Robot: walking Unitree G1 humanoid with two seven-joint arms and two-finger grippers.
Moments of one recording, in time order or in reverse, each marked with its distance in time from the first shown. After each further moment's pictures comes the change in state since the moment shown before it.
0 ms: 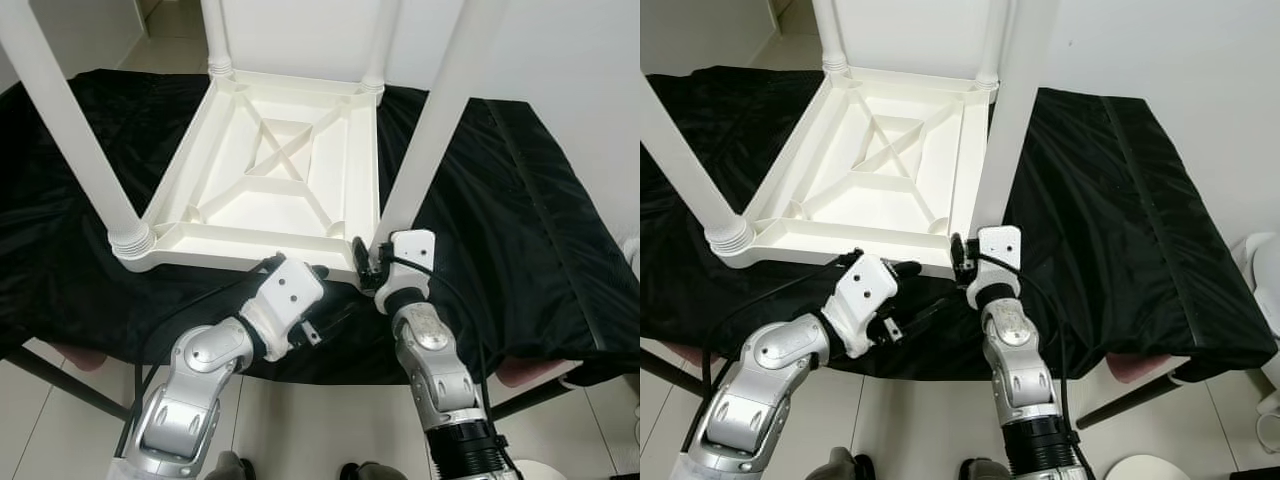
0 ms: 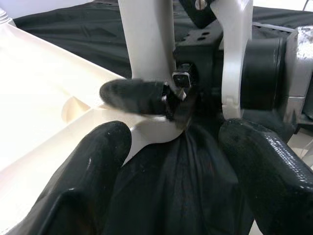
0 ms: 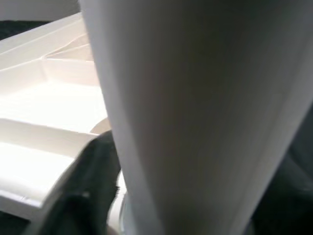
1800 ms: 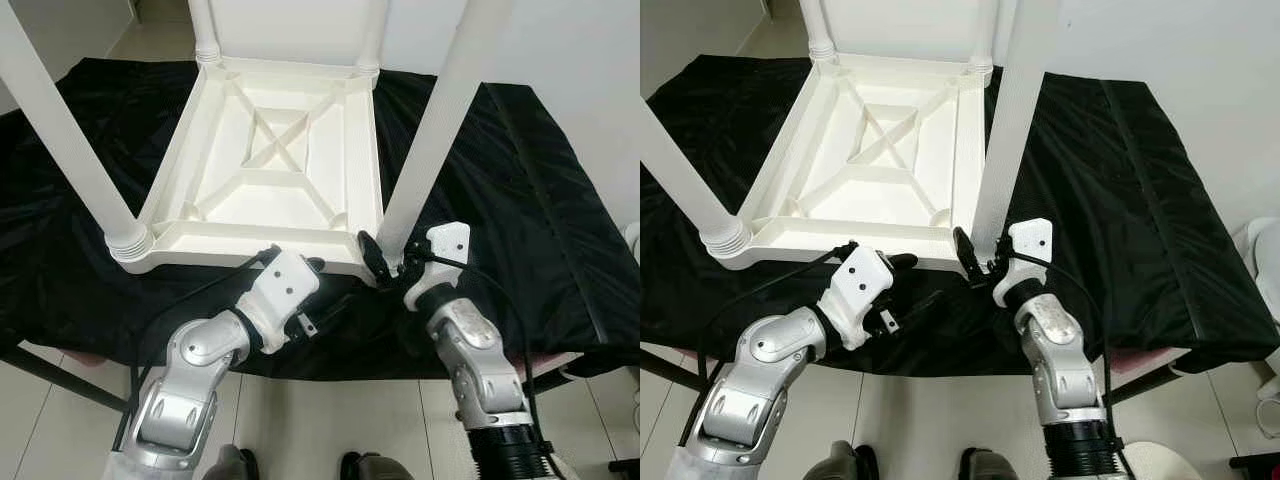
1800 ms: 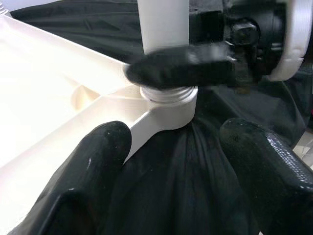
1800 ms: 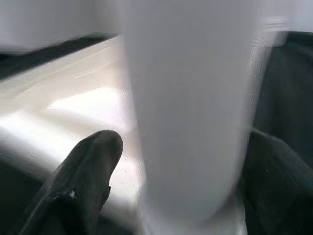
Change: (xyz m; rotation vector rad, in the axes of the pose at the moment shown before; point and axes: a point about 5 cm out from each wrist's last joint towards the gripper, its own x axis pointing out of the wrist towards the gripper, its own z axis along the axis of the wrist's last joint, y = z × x) left arm -0.001 0.007 0.002 0.010 -0.001 0.017; right arm -0.013 -0.041 0.020 -0.070 -0.066 0.298
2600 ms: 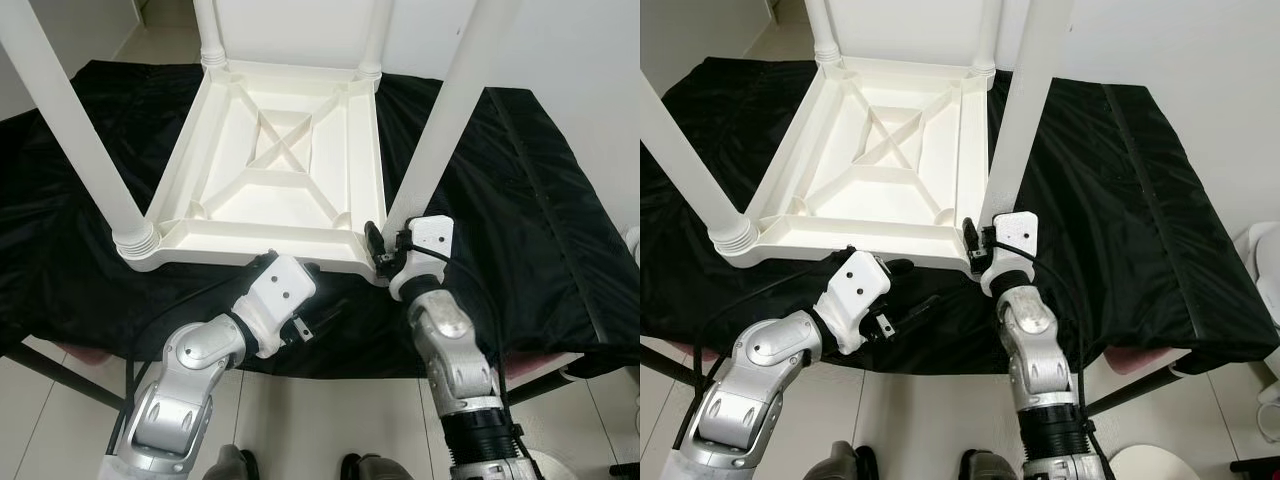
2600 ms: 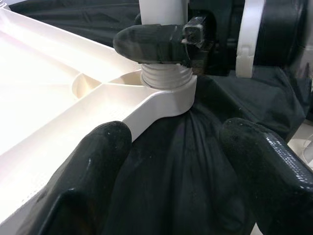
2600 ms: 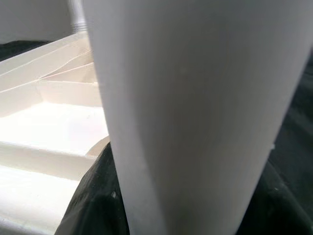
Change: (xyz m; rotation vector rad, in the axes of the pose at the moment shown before) left arm -0.004 0.000 -0.005 0.006 0.027 -0.003; right arm 0.024 0.024 -0.007 0.042 0.006 -0.322
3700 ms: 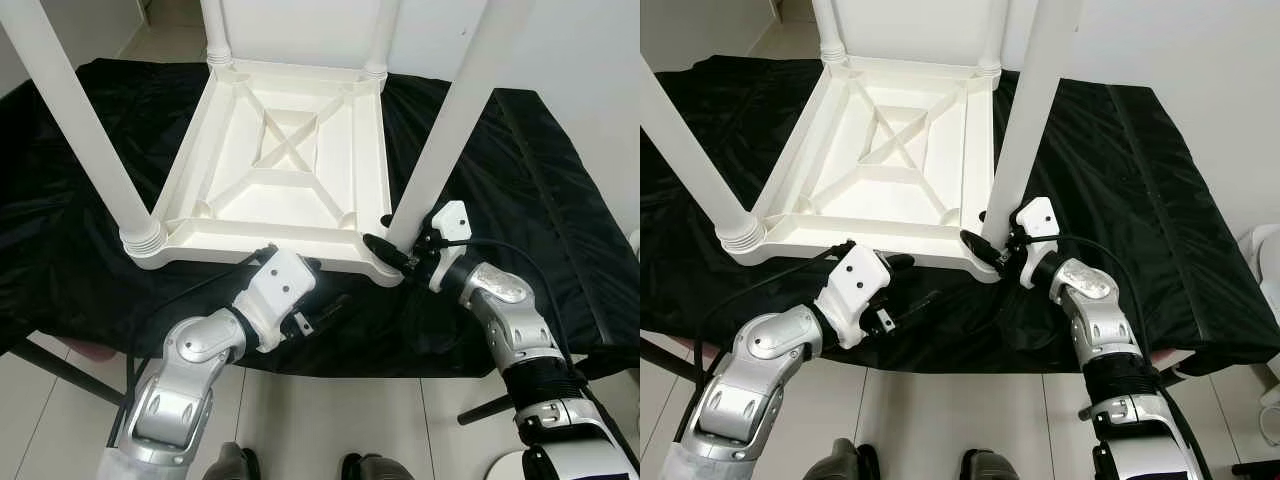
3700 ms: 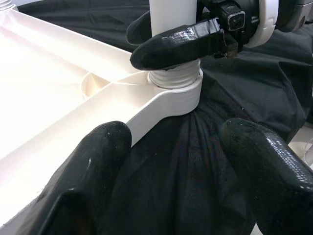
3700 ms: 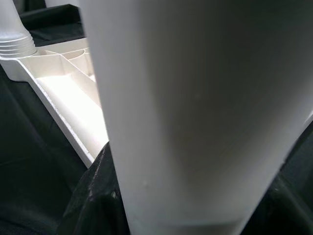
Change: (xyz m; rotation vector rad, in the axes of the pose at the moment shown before) left arm 0.003 0.003 0.002 -0.006 -0.007 -0.004; right arm 0.020 -0.056 0.007 -0.184 0.053 0.664
